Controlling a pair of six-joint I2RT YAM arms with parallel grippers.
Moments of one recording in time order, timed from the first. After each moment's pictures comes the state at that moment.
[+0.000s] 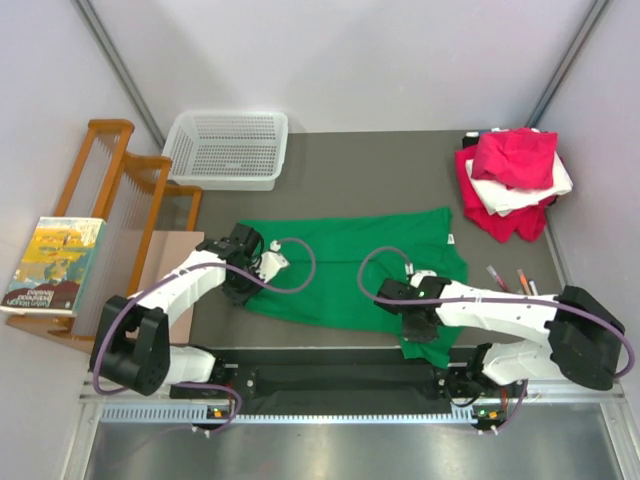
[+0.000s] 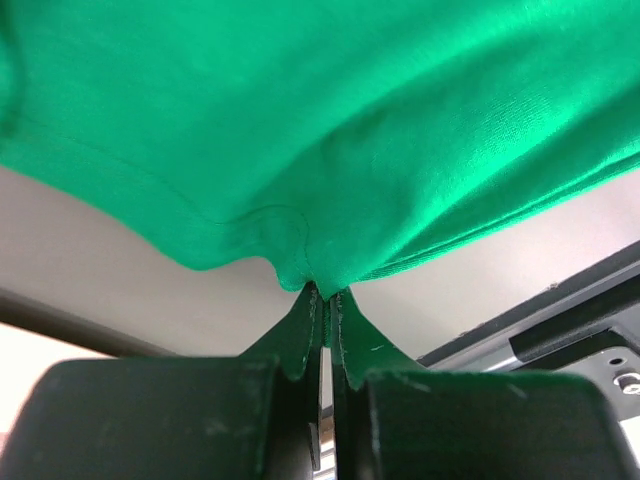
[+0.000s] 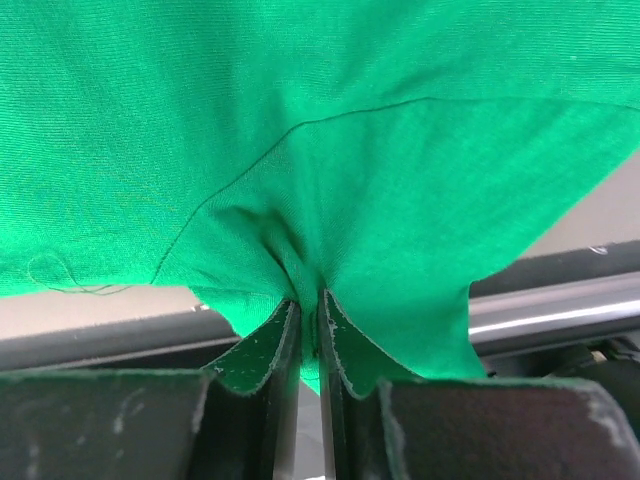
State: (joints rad) left arm -0.35 1.32 0.75 -0.86 0.04 0.52; right arm 1.03 1.29 0.68 -0.94 0.30 1.12
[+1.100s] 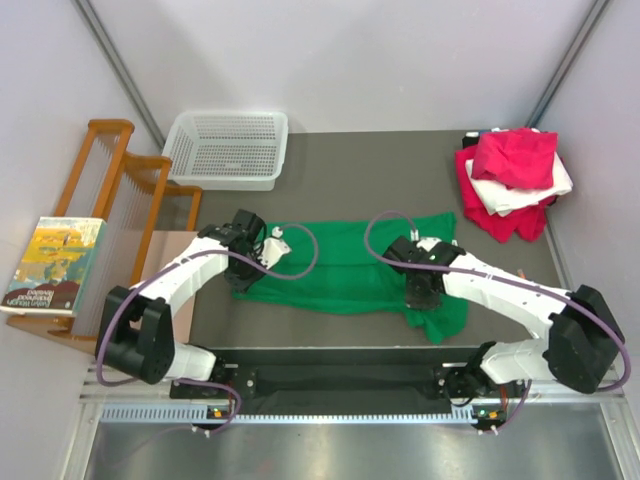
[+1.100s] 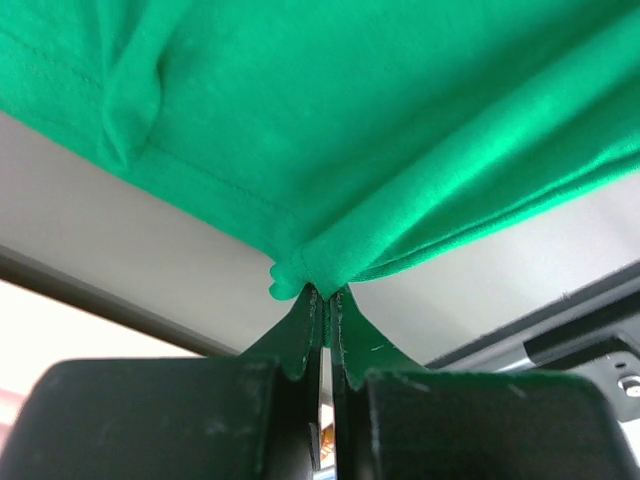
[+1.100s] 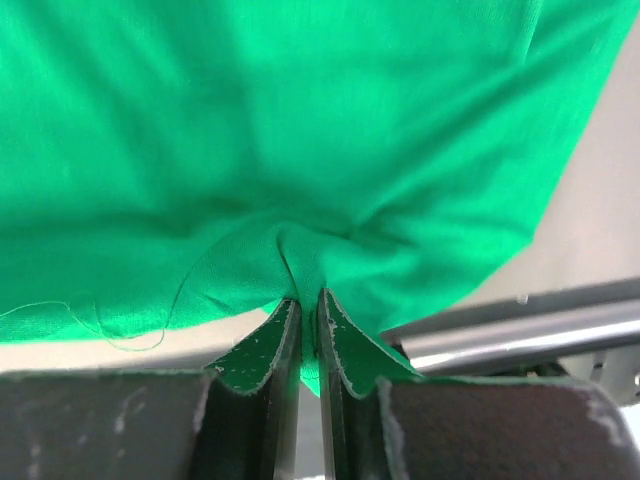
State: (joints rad) left arm -0.35 1.37 0.89 -0.90 0.01 0.52; right arm 0.81 1.29 0.87 -1.01 0.32 0.90
